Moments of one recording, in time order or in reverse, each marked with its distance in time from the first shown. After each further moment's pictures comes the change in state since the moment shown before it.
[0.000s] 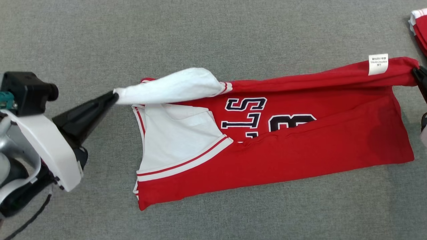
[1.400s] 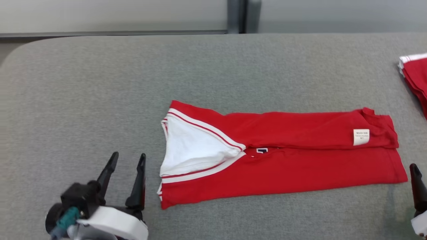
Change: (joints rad) left arm 0.604 -0.416 0.240 0.104 0.291 0.421 -0.379; right arm 0.483 0.395 -0.388 -0.049 -0.040 -0.001 -0.173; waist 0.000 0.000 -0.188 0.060
